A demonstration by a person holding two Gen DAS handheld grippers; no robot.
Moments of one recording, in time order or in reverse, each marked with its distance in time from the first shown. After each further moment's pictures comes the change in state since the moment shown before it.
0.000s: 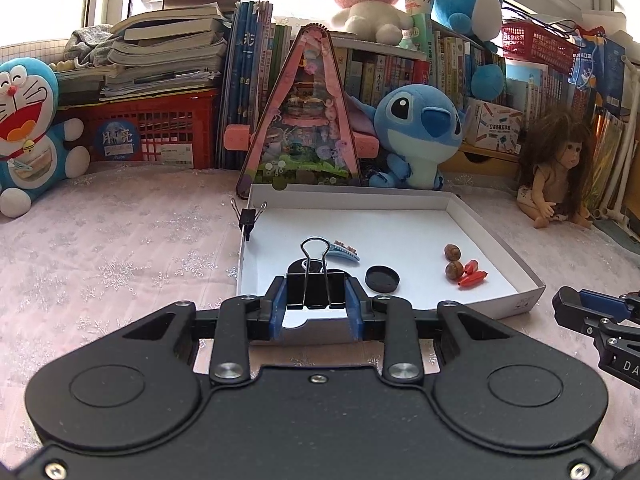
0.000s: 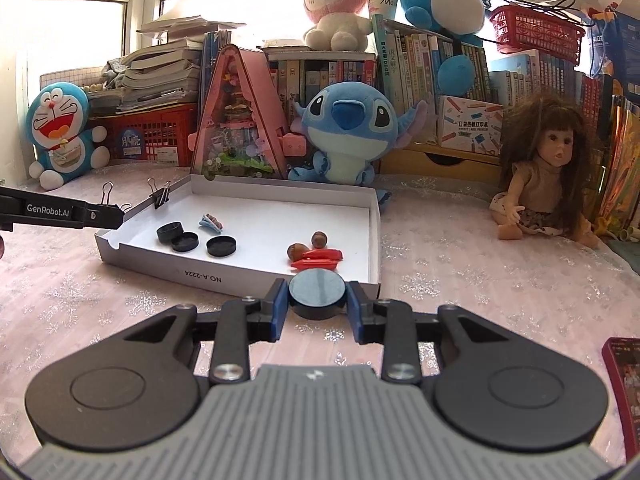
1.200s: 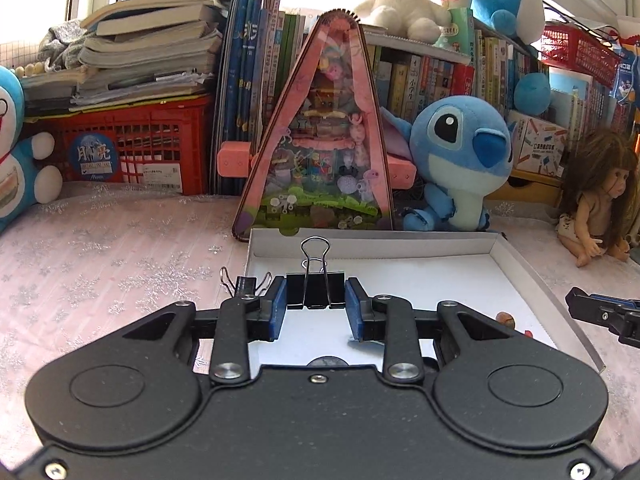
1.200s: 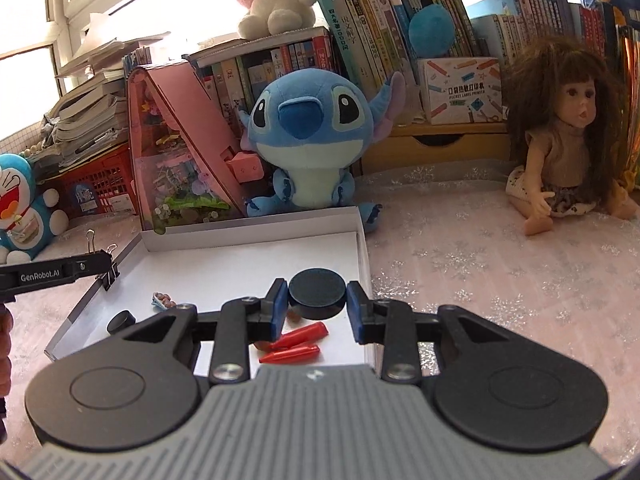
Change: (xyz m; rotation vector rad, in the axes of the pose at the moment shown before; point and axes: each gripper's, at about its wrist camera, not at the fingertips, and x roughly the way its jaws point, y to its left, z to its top) left arm 0.108 0.012 0.060 -0.020 0.023 0.023; right arm 0.102 -0.043 0.059 0.237 0.079 0.021
